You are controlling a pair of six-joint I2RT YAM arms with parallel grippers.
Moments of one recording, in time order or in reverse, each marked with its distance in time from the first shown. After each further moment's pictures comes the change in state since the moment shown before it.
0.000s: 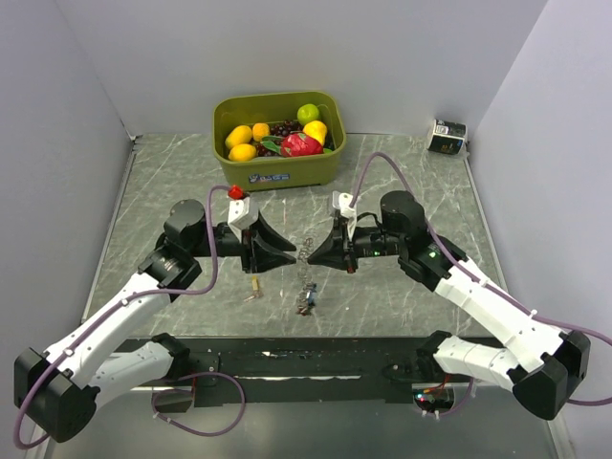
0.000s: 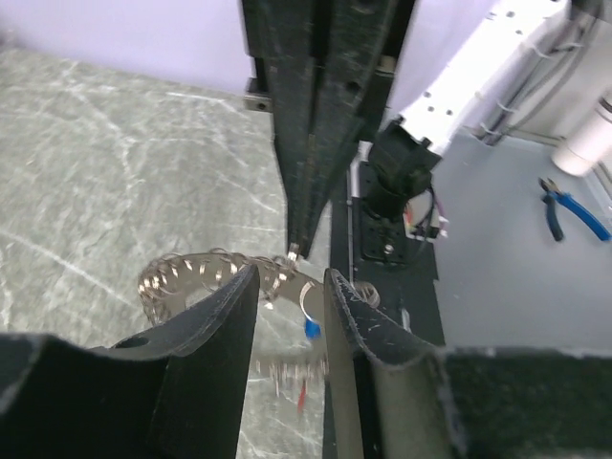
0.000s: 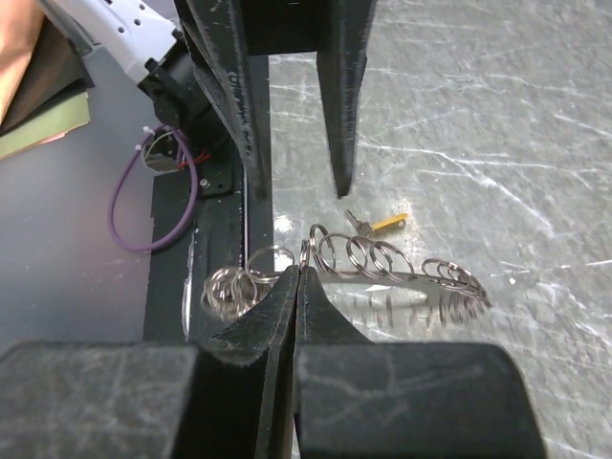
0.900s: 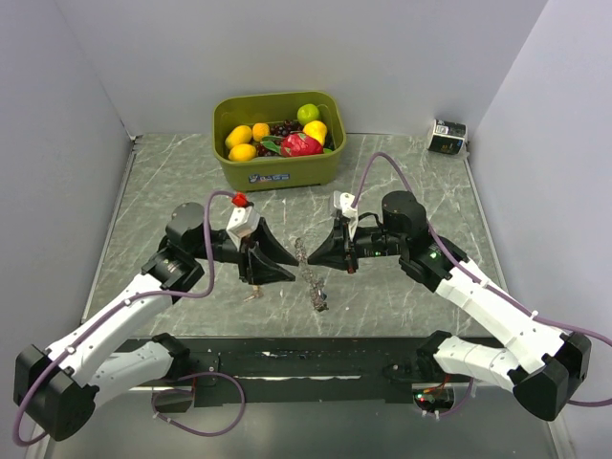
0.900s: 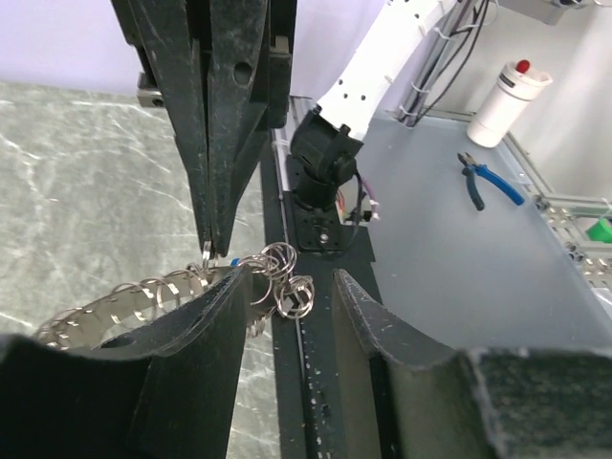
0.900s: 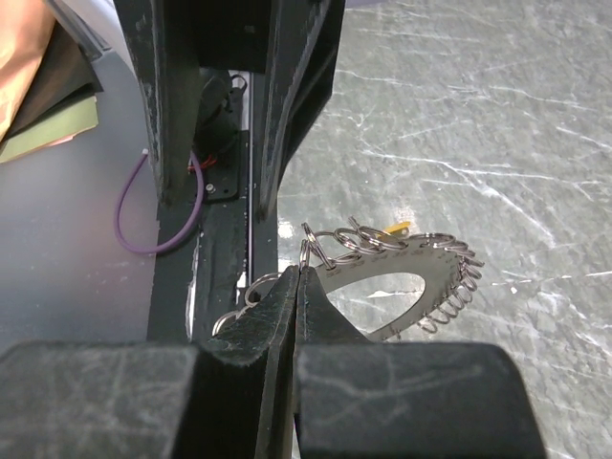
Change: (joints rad) left arm -0.017 -0.005 -0.026 0.072 0.182 -0.062; right arm 0.000 -0.012 -0.003 0.013 -0.016 0.007
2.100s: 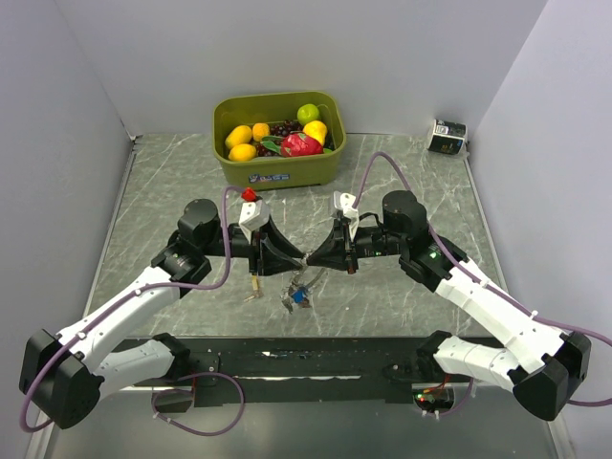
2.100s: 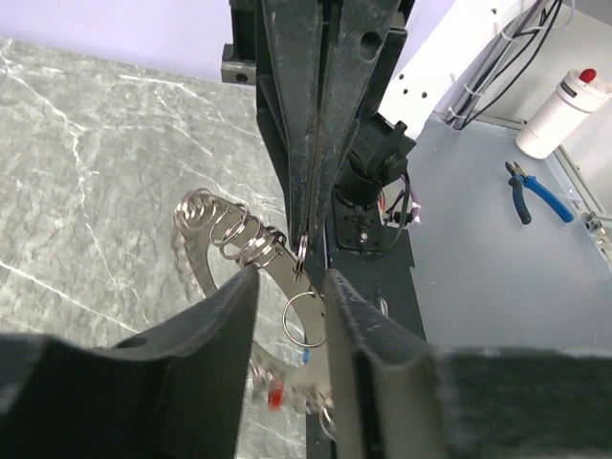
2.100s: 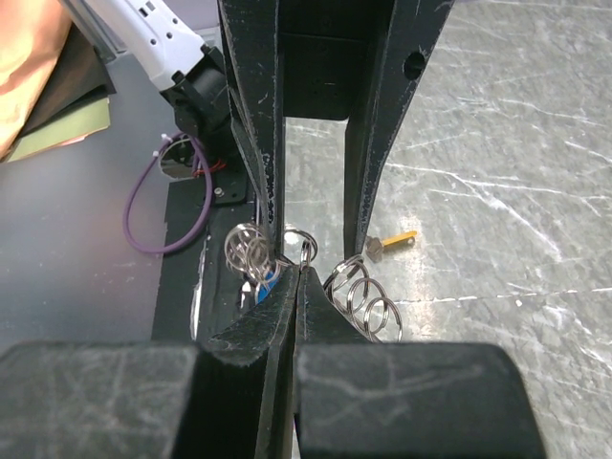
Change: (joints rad) left arm -0.016 0.081 0.006 -0.006 -0.115 0.039; right arm 0.000 0.001 0.000 0.021 -0.032 0.002
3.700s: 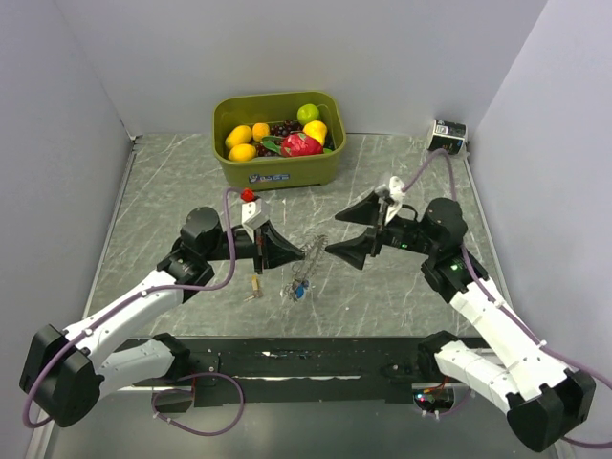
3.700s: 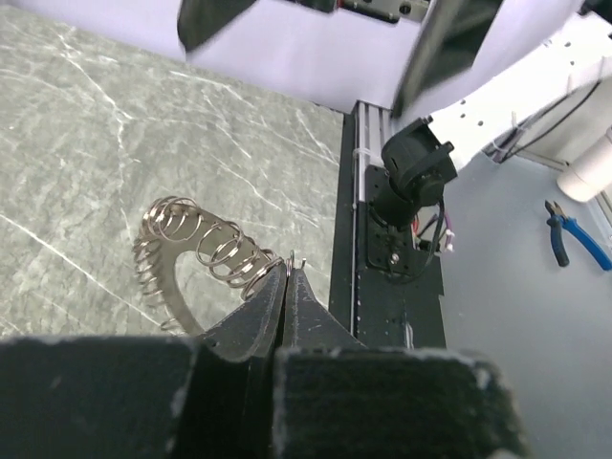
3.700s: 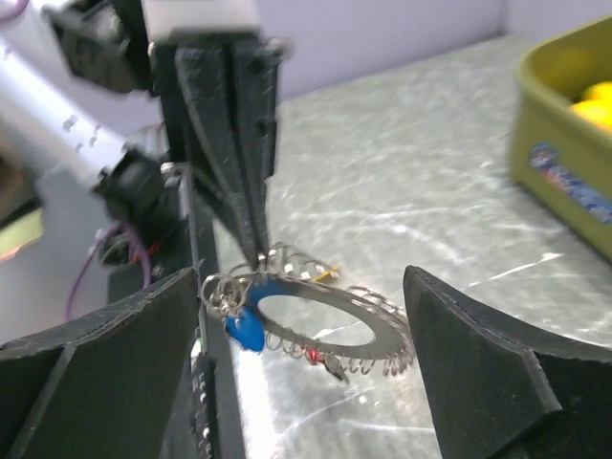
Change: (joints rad) left arm -0.013 0.009 -0.073 0.119 -0.137 -0.073; right arm -0.210 -0.142 -0.140 0.271 0.031 0.220
